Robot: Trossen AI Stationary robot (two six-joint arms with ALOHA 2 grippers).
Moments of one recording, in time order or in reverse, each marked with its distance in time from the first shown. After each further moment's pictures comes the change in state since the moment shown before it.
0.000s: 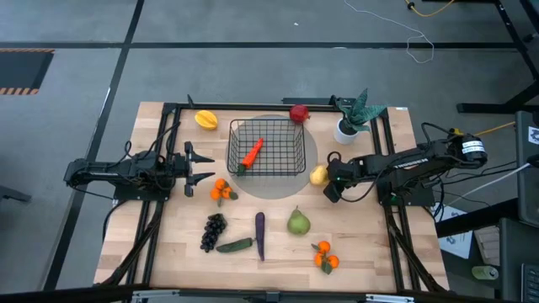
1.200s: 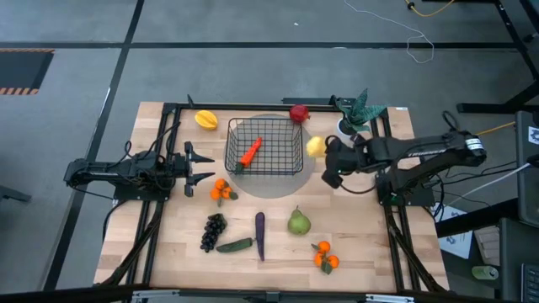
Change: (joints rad) left arm 0.000 0.000 0.000 0.000 0.000 -0.001; right arm 0.116 0.002 0.680 -0.724 0.371 -0.076
